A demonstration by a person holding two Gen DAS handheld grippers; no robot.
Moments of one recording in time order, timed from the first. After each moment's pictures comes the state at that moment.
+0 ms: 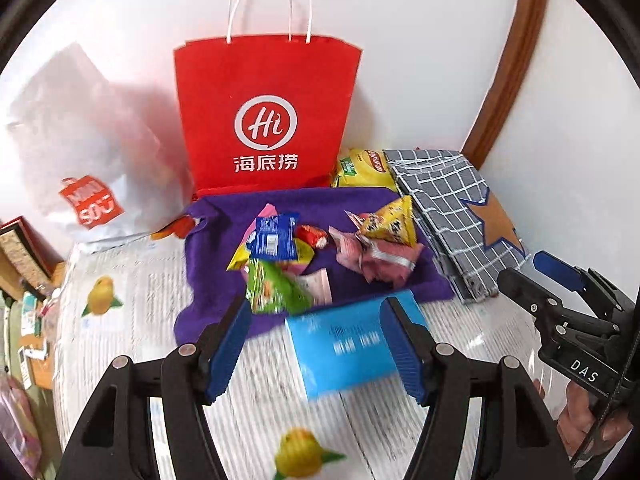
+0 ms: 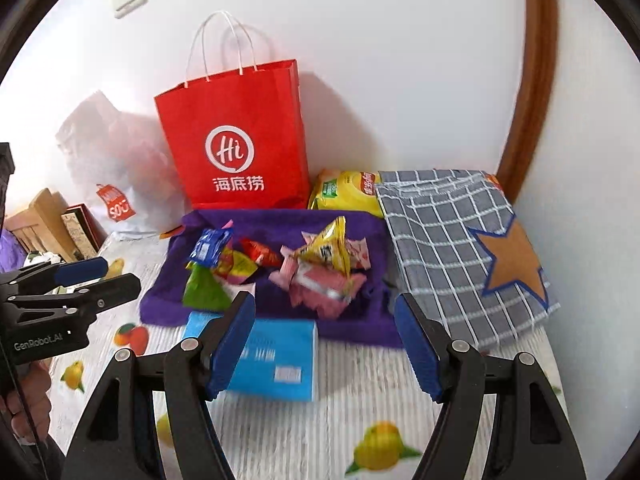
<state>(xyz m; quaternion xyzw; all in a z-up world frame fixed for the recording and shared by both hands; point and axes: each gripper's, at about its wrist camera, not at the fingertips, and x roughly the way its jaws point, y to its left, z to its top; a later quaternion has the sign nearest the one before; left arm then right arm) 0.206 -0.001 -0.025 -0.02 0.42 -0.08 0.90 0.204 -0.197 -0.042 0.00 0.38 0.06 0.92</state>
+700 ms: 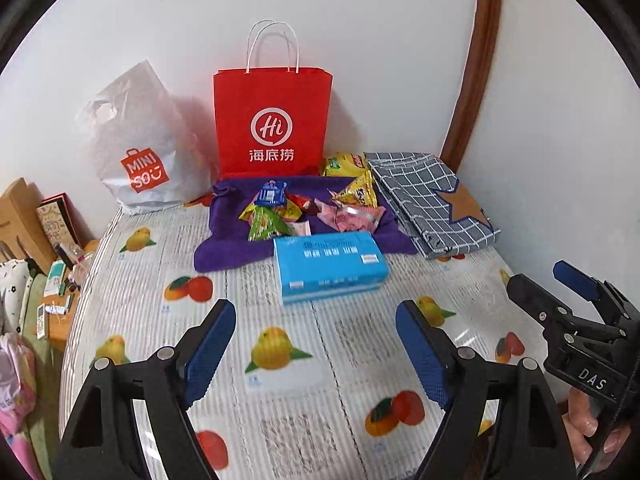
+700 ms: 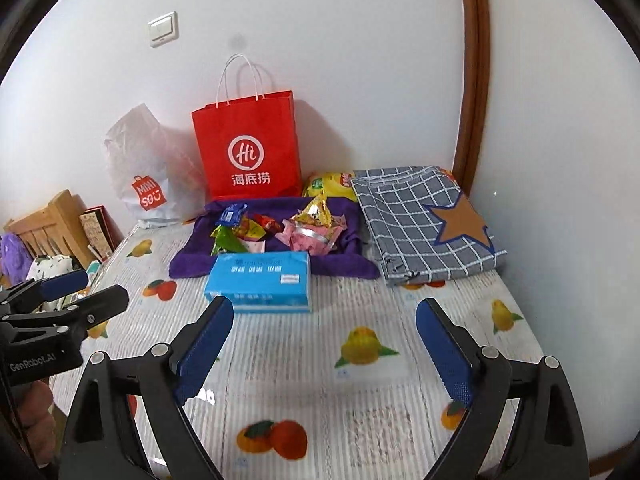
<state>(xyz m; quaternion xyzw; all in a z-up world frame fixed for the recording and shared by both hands) 0.039 -0.030 -0.016 -0.02 0.37 -0.04 0.93 0.033 -0.223 -0.026 0.00 0.33 0.04 0.94</state>
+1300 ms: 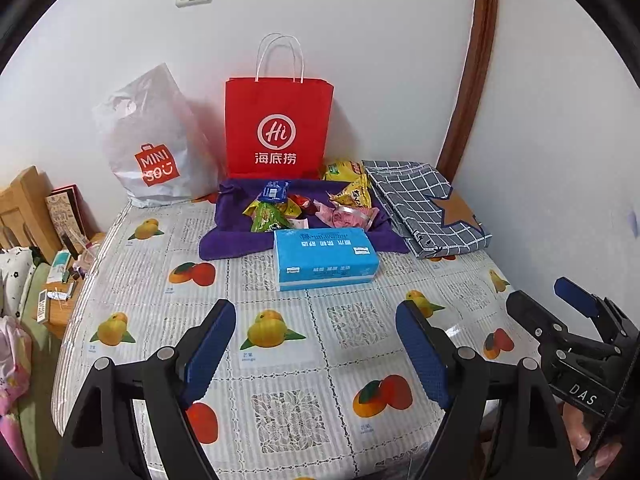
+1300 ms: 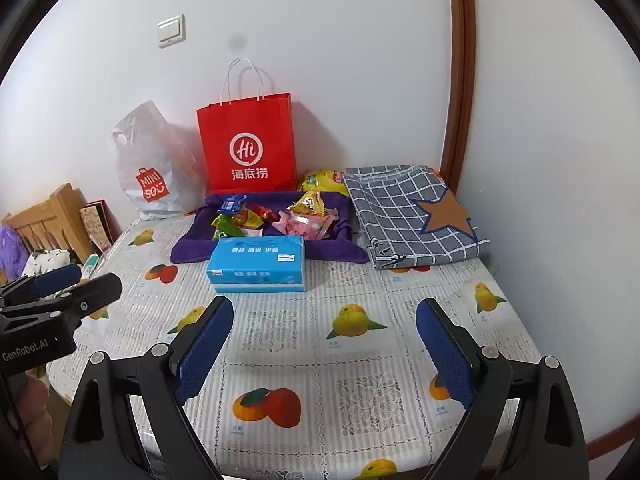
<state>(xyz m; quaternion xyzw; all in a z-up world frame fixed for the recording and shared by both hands) -0.002 -0.033 -0.015 -0.04 0.34 -0.03 0.94 -0.011 -0.228 -0.029 0.00 0.32 0.03 0.95</state>
